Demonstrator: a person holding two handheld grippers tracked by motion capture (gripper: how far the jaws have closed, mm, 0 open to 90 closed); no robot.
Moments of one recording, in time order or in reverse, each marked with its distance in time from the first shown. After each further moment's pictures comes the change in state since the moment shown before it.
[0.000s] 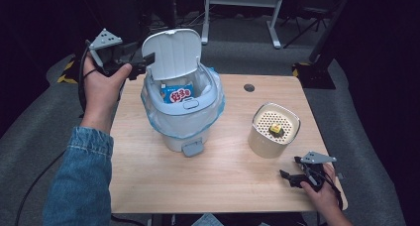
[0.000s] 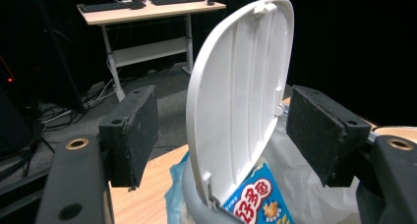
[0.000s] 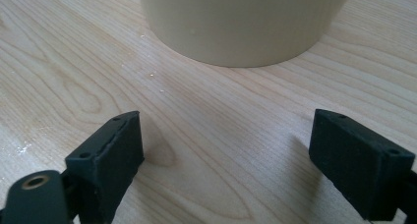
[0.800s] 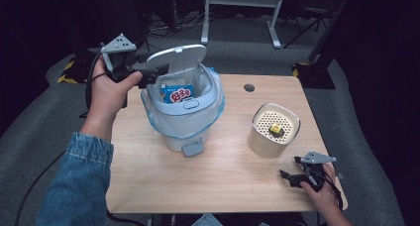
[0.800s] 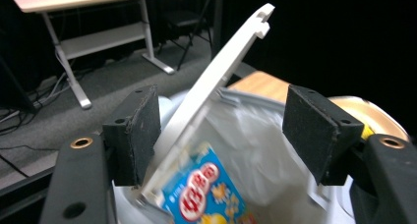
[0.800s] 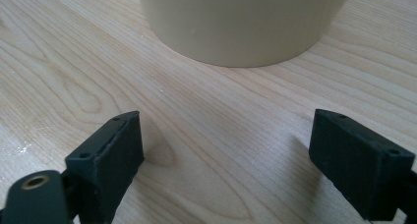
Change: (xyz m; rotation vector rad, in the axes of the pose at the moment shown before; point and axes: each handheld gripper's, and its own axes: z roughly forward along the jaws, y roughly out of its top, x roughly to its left) left arm -0.038 0.000 -0.006 0.096 -0.165 0.059; right arm 0.000 0.000 0.000 0.000 -0.001 0.000
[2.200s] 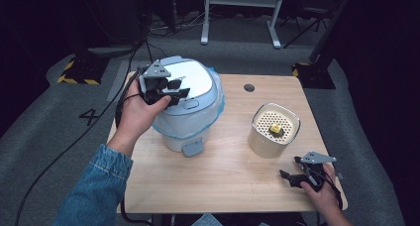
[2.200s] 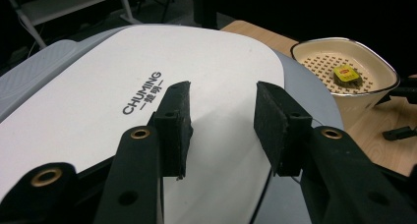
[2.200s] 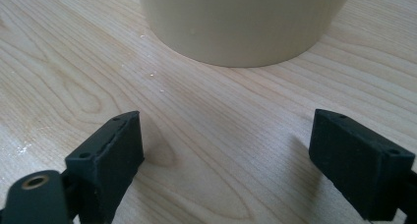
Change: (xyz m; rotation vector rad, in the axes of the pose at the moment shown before) left arm -0.044 -0.027 0.045 0.149 -0.037 0.042; right arm 0.000 0.000 0.000 0.000 0.001 0.001
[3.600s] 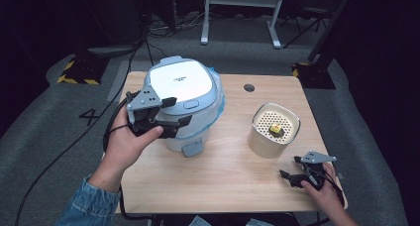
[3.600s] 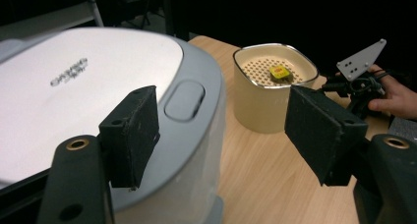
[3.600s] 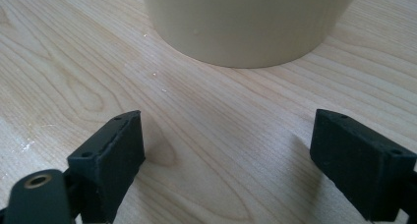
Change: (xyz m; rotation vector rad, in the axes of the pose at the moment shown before) left arm -0.054 -0.034 -0.049 -0.085 -0.080 0.023; right arm -0.002 0.001 0.000 0.001 0.020 -0.011
